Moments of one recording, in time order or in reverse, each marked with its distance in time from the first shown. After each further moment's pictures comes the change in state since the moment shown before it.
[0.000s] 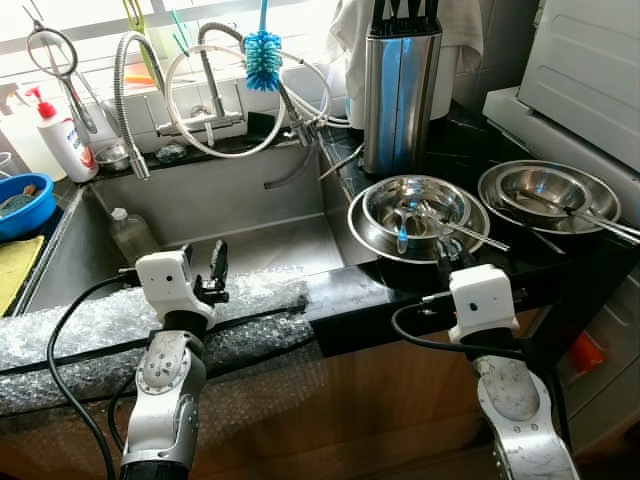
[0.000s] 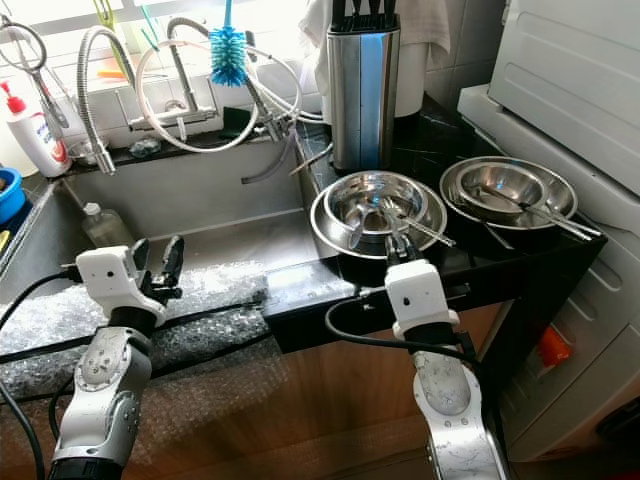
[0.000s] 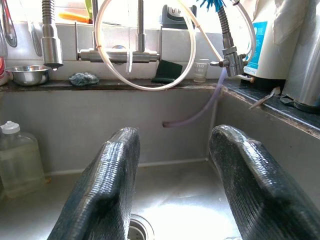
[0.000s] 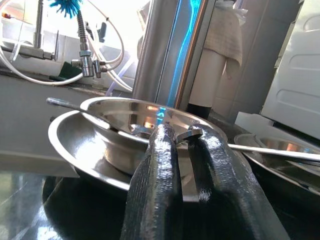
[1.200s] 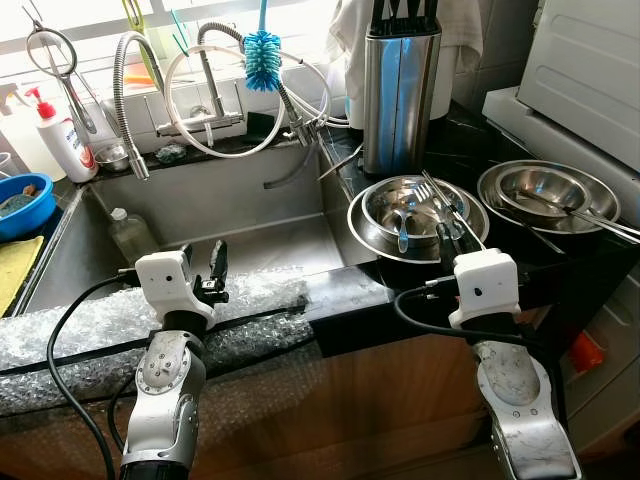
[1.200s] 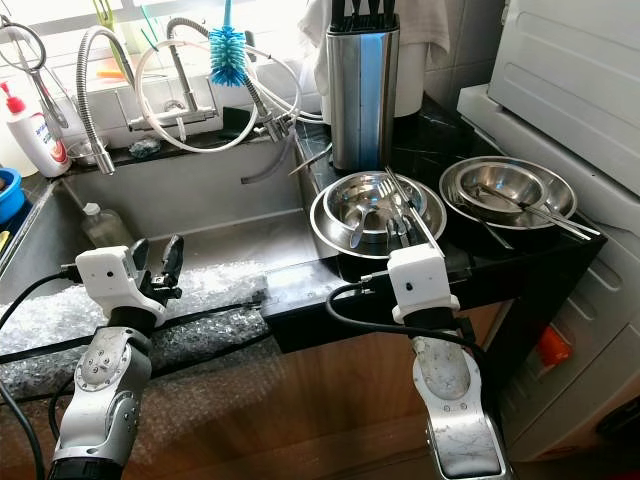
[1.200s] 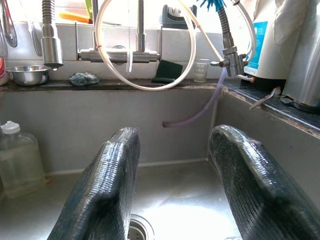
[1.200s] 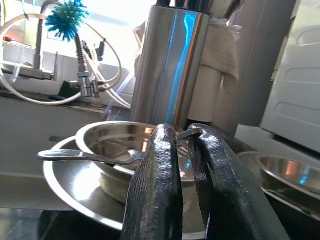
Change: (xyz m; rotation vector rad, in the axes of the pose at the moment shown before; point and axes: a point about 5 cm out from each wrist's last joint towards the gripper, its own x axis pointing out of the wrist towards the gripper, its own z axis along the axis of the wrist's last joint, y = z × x) left arm 0.000 0.000 0.000 0.000 -0.001 0.001; right arm 0.009 -0.001 0.011 0.038 -0.051 -0.003
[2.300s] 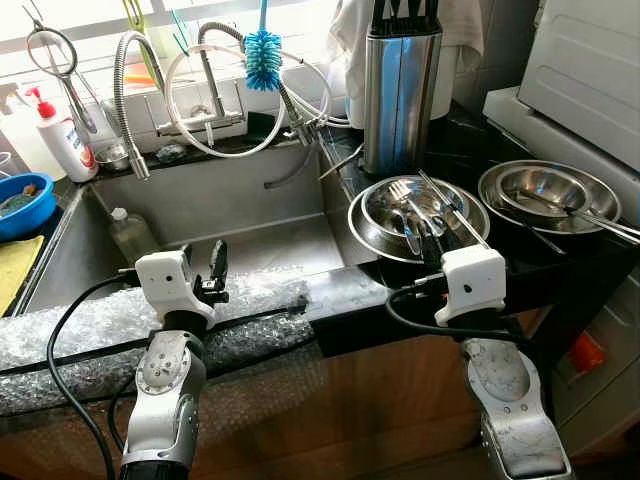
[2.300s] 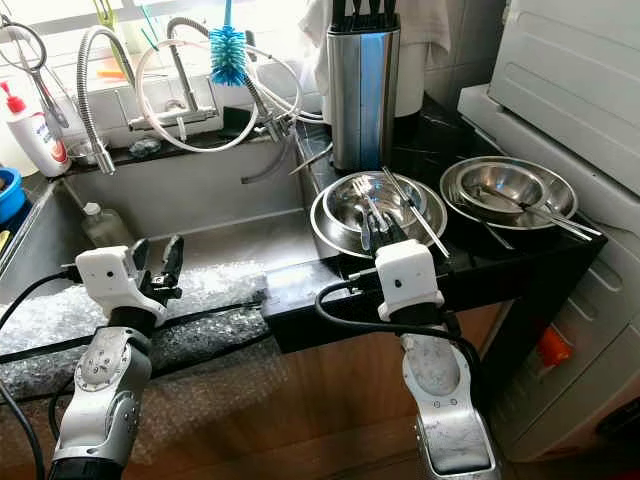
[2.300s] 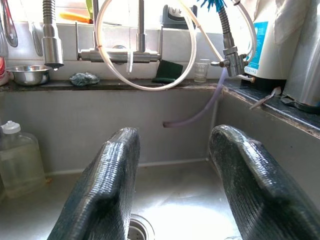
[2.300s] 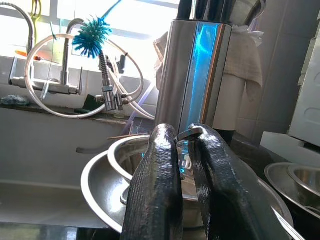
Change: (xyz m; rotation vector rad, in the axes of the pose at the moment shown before) left arm 0.000 0.000 0.000 0.000 -0.001 0.000; right arm 0.005 0.012 0.009 0.068 -0.038 0.060
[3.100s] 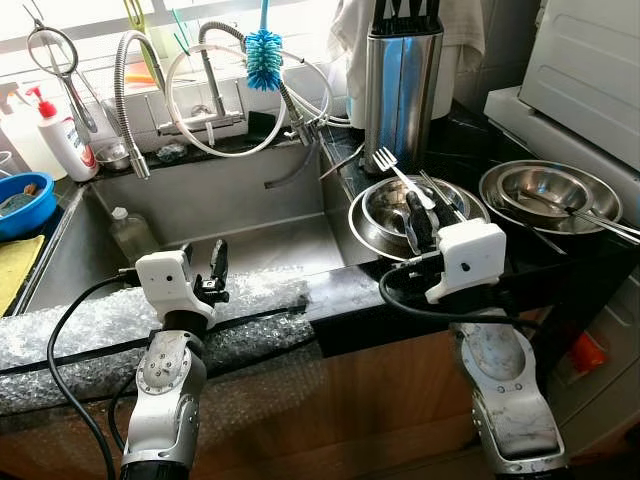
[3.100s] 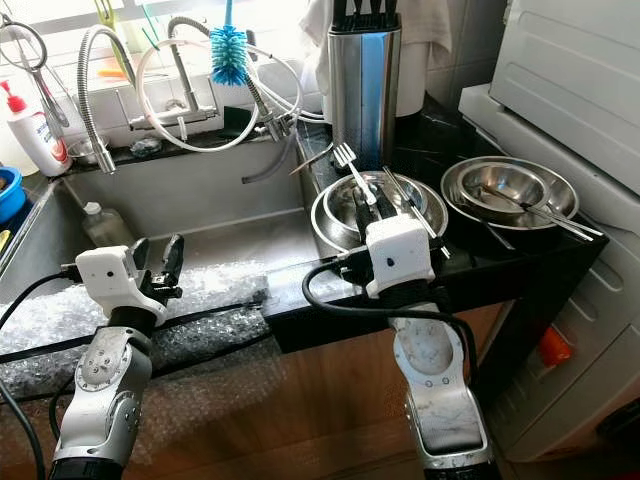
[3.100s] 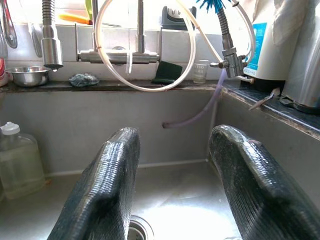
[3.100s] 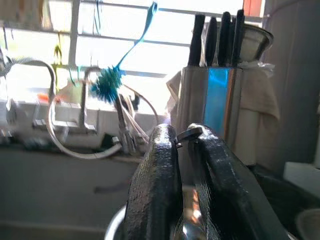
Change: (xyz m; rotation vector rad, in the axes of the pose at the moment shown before) left arm 0.000 -0.001 0.000 -0.001 -0.005 -0.004; right arm 0.022 0.007 0.034 0.101 -0.129 0.040
